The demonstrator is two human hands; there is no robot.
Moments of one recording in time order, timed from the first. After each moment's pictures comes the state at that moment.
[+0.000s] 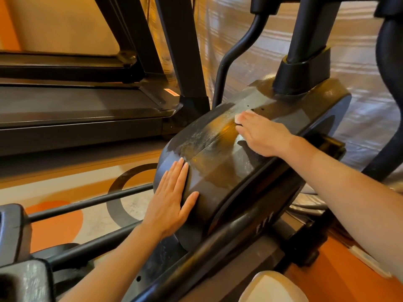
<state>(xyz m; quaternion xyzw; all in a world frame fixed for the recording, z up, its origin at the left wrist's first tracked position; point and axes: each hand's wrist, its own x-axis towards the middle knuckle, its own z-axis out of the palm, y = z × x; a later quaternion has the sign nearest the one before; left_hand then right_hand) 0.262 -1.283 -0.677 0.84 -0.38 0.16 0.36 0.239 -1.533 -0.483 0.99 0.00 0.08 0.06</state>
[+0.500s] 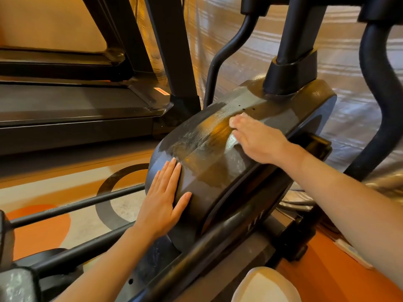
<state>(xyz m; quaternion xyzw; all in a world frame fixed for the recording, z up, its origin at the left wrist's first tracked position) 0.267 -1.283 -0.683 0.84 -0.38 0.17 0.36 0.219 -1.532 -0.493 0.99 0.00 0.11 0.05</state>
